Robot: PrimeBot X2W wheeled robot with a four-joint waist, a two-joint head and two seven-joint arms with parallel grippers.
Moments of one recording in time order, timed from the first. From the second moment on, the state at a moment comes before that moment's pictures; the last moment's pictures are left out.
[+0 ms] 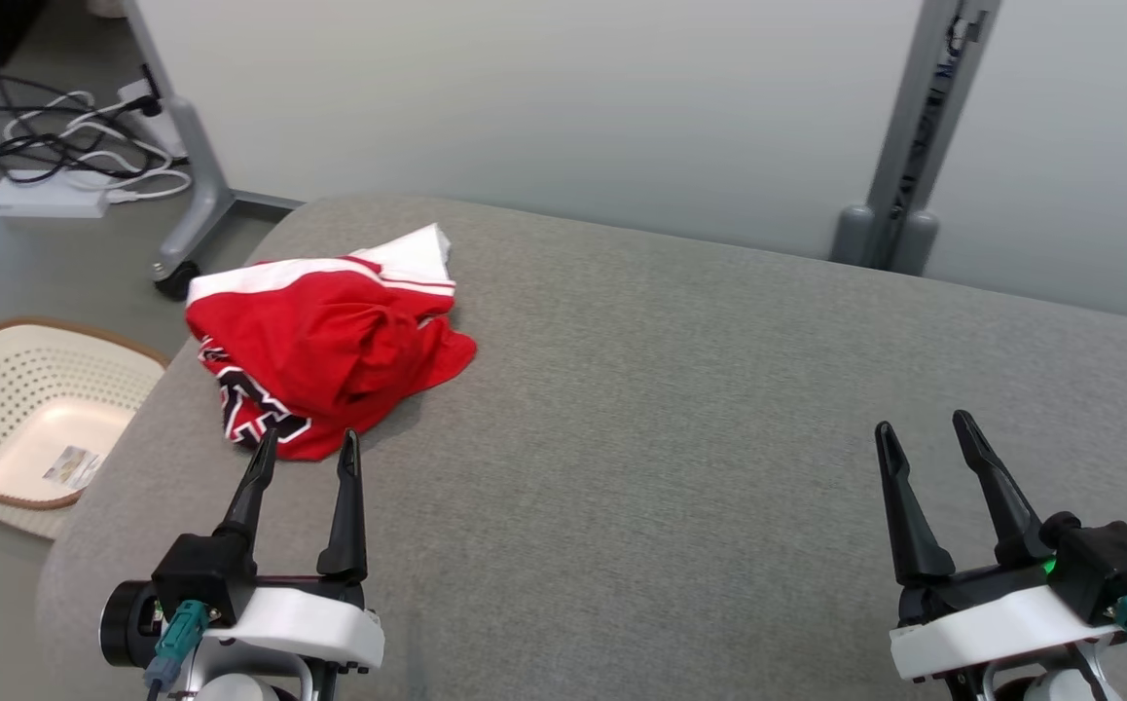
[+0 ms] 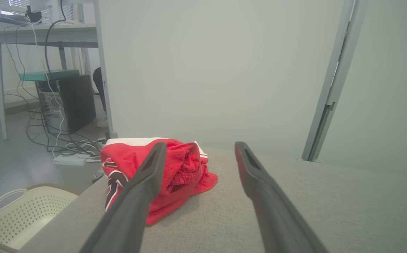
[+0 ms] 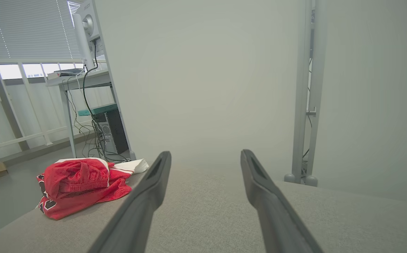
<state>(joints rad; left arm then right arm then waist) -0.08 0.05 -0.12 0.21 -0.22 0.02 -0.26 -0.06 -0.12 0.16 0.08 0.29 0.13 -0.26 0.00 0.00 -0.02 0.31</state>
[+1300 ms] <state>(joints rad) -0.33 0.15 -0.05 0.27 -0.26 -0.04 -0.16 -0.08 -0.12 0.21 0.08 0.30 0.13 -0.26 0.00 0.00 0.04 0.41</state>
